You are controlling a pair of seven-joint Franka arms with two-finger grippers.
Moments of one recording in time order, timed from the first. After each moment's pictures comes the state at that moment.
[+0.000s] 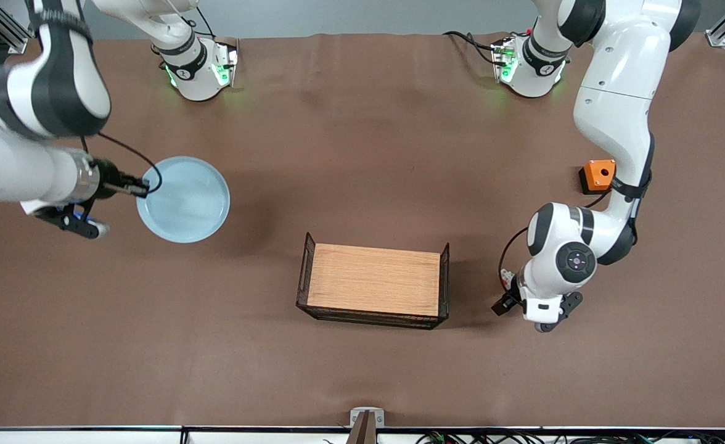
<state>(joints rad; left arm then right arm) -0.22 0.79 -0.03 -1.54 0.02 2.34 -0.93 0.15 0.15 -0.01 -1.63 0.08 1.41 0.58</state>
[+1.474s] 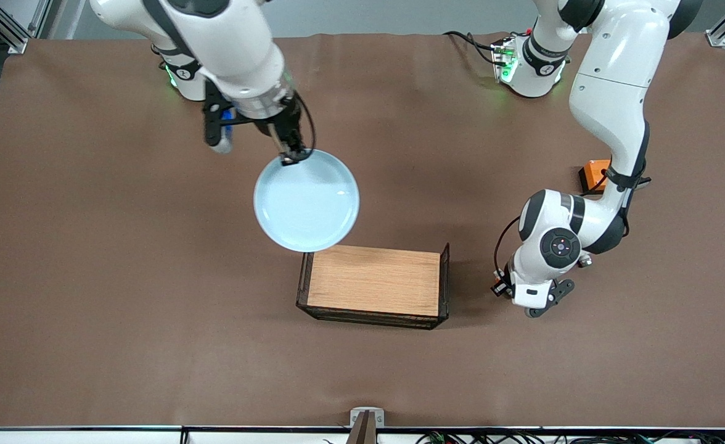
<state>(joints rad) -0.24 0.72 -0.03 -1.65 0.09 2.34 -0.93 0.68 0.31 0.00 -1.28 0.12 1.67 2.15</state>
